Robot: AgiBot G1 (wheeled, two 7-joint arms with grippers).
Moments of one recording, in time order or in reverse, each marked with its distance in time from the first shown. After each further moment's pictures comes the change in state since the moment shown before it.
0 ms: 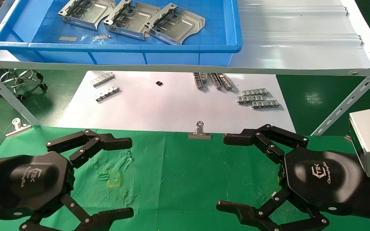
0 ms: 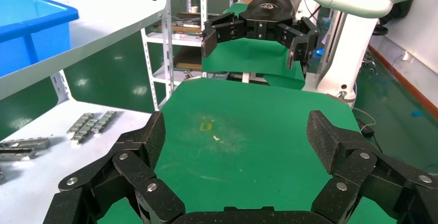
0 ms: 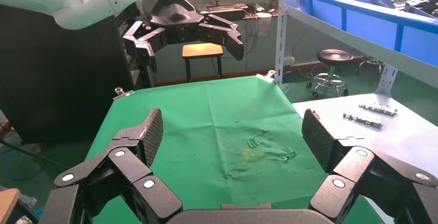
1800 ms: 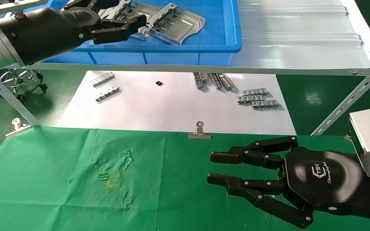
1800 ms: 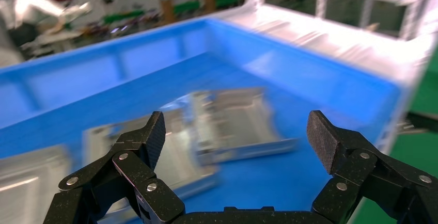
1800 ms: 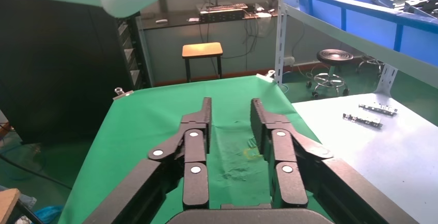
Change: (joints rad) left arm -0.559 0.370 0.148 0.529 0.395 -0.468 -0.011; right arm 0.000 0.000 0.000 0.000 0.000 0.000 0.000
